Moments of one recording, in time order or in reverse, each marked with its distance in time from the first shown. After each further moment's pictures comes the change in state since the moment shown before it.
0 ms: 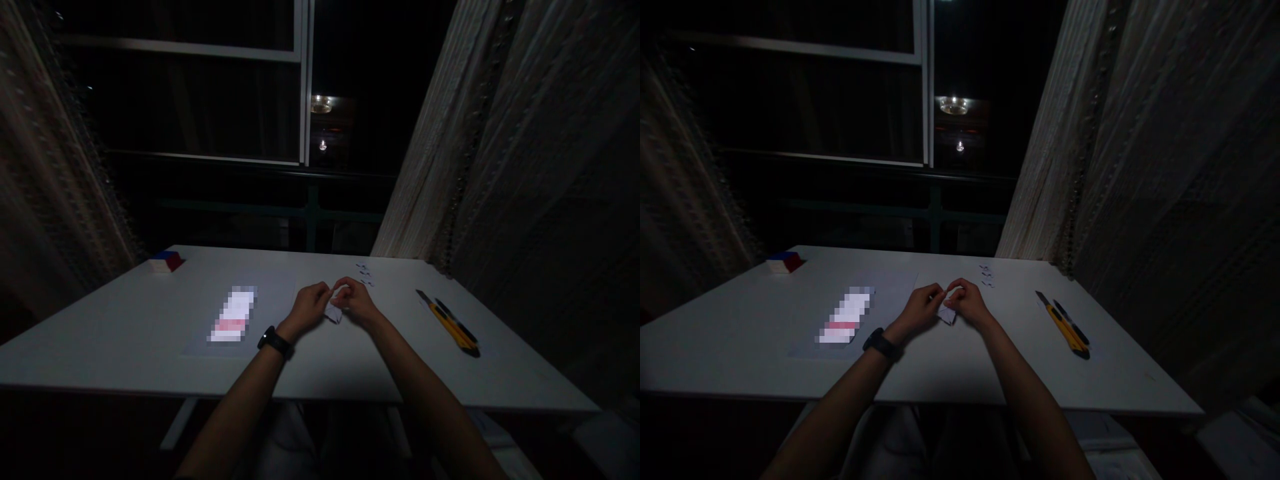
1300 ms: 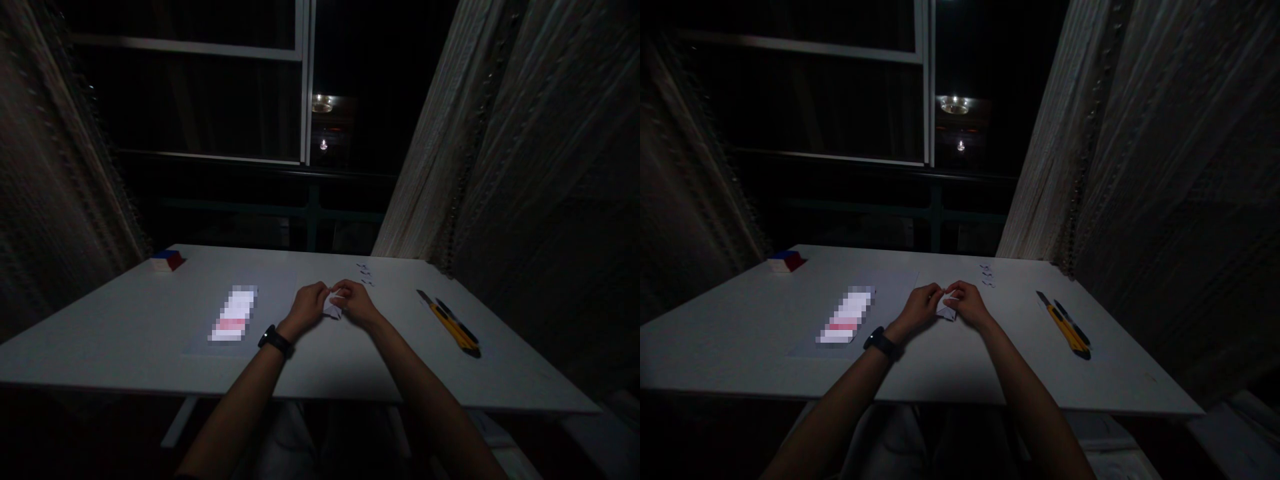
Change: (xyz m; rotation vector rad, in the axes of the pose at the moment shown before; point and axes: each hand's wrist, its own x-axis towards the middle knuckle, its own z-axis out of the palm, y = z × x) left_hand -0.001 -0.009 0.001 0.159 0.028 0.032; right_hand 0.002 0.009 0.000 -0.080 -0.009 -0.028
